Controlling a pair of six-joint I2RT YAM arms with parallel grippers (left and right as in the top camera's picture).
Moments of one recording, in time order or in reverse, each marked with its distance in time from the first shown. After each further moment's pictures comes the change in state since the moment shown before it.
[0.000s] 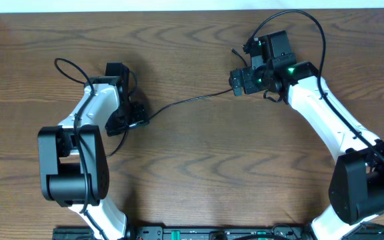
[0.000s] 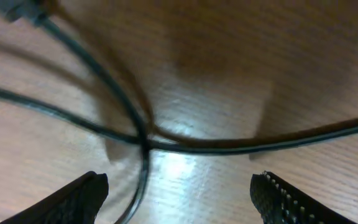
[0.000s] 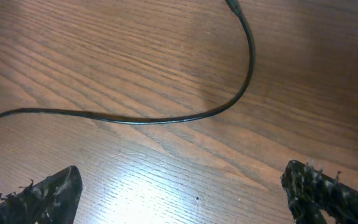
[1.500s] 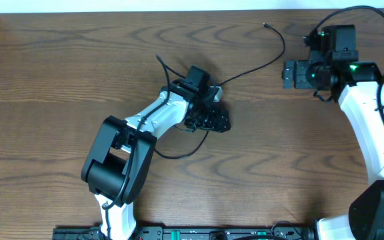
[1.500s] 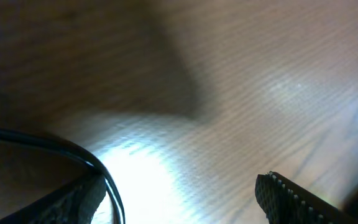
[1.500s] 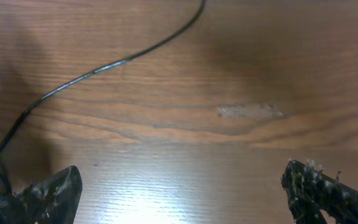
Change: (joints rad) left arm -0.493 0.103 0.049 0.314 0.501 0.076; right arm -0.279 -0.167 0.000 -0.196 0.089 -0.030
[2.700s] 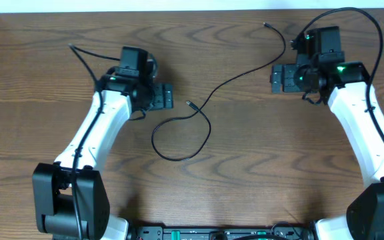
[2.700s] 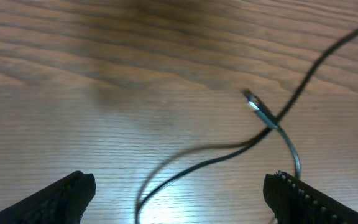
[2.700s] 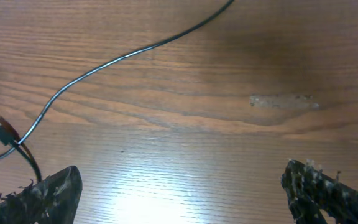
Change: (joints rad) left arm 0.337 -0.321 -0.014 -0.183 -0.363 0.028; right arm 0.099 0.000 0.000 -0.024 0.011 0.064
